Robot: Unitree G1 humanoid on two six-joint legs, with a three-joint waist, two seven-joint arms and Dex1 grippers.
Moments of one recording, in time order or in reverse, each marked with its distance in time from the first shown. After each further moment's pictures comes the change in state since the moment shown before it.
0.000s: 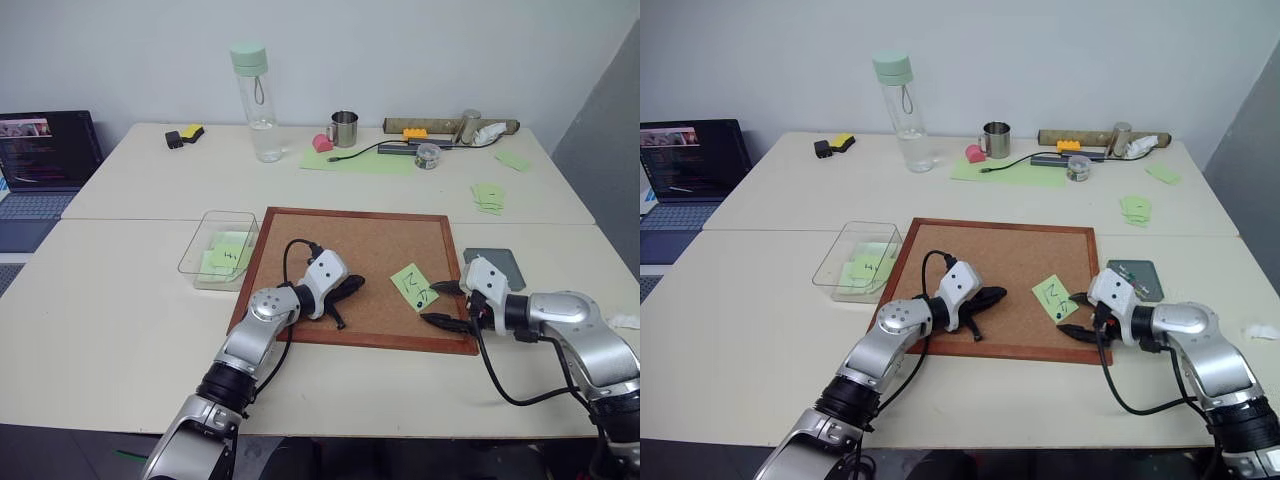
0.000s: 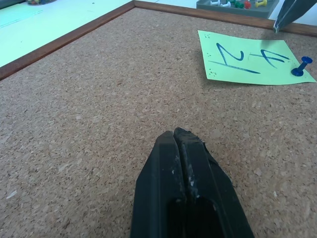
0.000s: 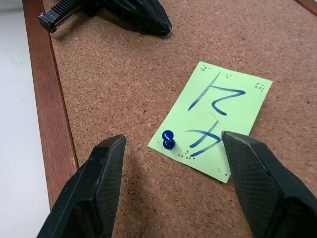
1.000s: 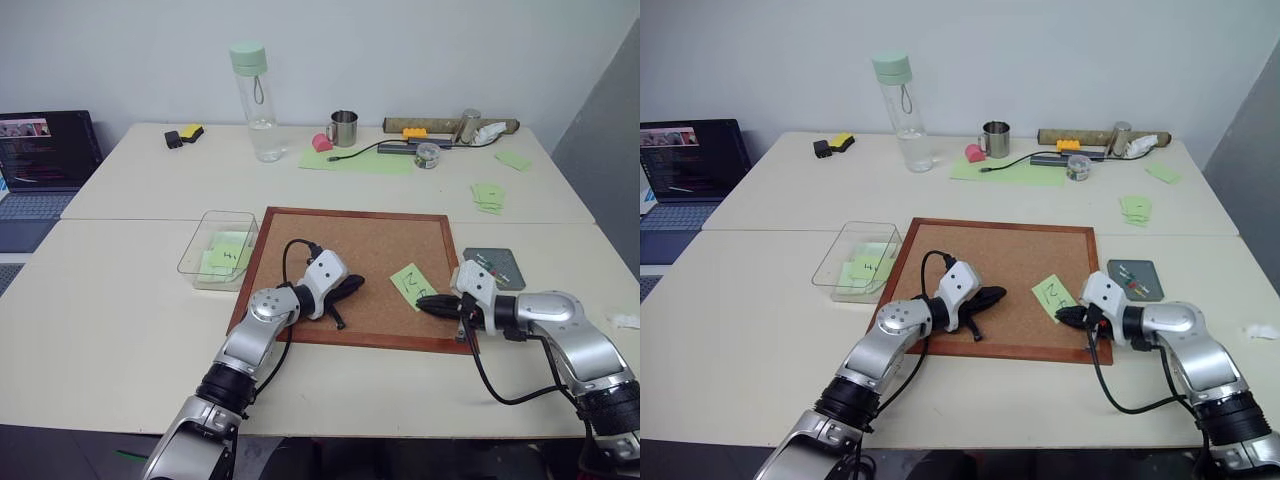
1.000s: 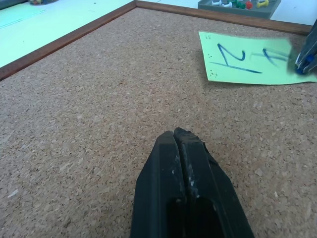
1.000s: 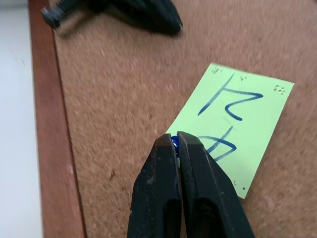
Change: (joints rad) left arm 0.007 -0.001 0.004 -0.010 -0.001 0.008 0.009; right arm -0.038 0.005 0.000 -0.007 0.005 -0.043 0.032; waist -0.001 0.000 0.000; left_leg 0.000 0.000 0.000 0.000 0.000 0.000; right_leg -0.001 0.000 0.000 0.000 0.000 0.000
